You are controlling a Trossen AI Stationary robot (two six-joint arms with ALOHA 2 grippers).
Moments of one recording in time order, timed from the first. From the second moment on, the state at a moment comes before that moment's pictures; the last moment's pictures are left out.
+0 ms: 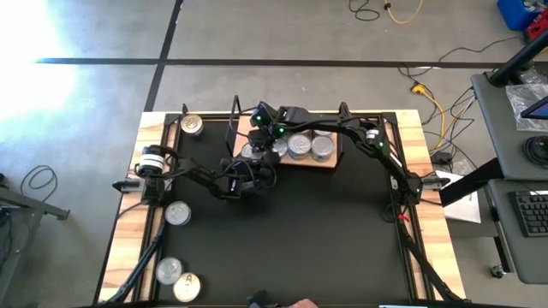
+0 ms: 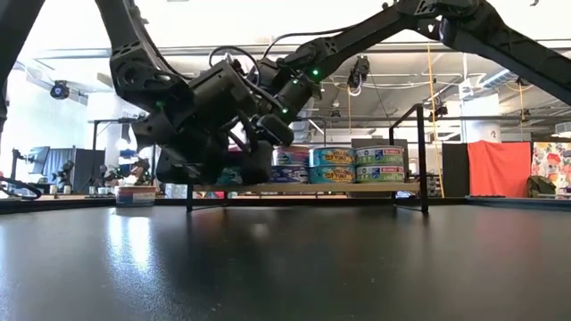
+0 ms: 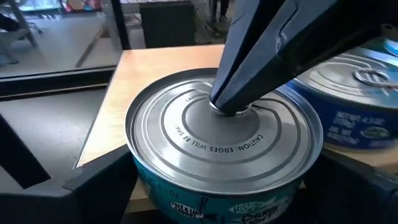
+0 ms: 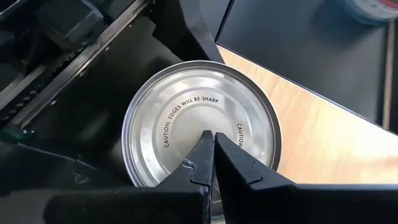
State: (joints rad) left arm -0.03 1.94 0.79 0.22 -1.17 -0.94; right arm -0.41 2.38 2.02 -0.67 -0.33 -0.72
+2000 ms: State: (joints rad) left arm -0.22 1.54 1.05 -0.73 -0.85 -0.93; right arm -0.42 2.39 2.01 -0.49 -0.02 -0.53
